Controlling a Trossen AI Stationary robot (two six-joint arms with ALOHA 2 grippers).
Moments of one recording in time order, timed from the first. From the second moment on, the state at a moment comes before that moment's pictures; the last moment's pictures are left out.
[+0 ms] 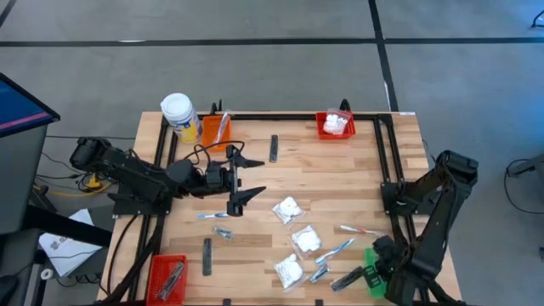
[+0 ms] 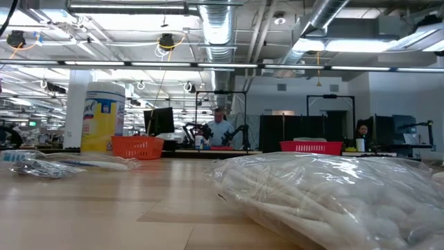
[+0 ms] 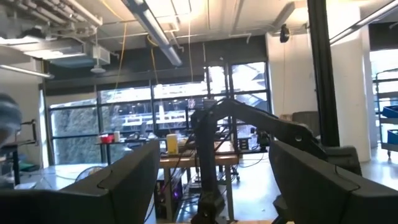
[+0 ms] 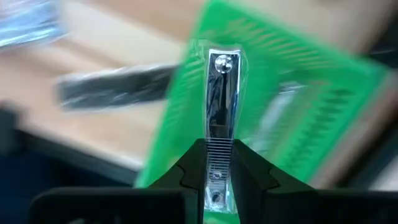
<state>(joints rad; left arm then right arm) -0.22 1.31 0.76 0.97 -0.26 0.20 1.14 1.58 1.15 -1.08 0.02 2.32</state>
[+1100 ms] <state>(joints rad) -0.20 1.31 0.76 0.98 -0.23 0.19 1.08 1.76 1.17 -1.12 -0.11 2.28</state>
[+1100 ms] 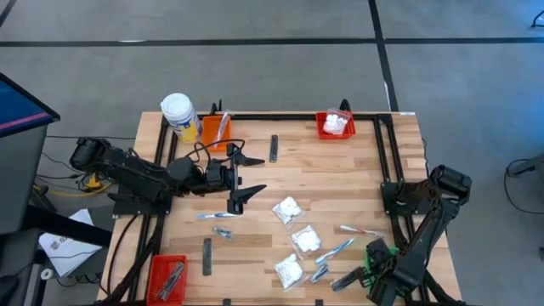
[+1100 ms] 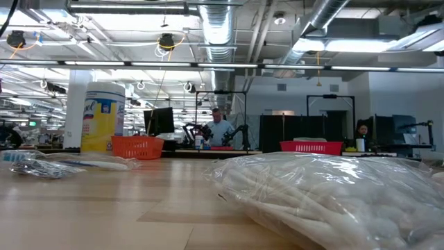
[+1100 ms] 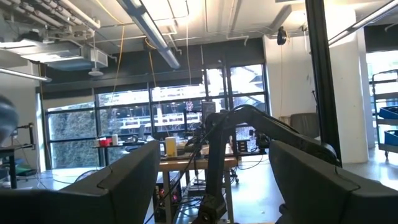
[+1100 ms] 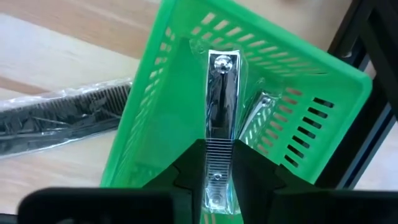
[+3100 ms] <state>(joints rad) -0.34 1.31 0.76 0.90 -0.23 0.07 0.84 1.75 1.47 -1.44 0.62 0.98</state>
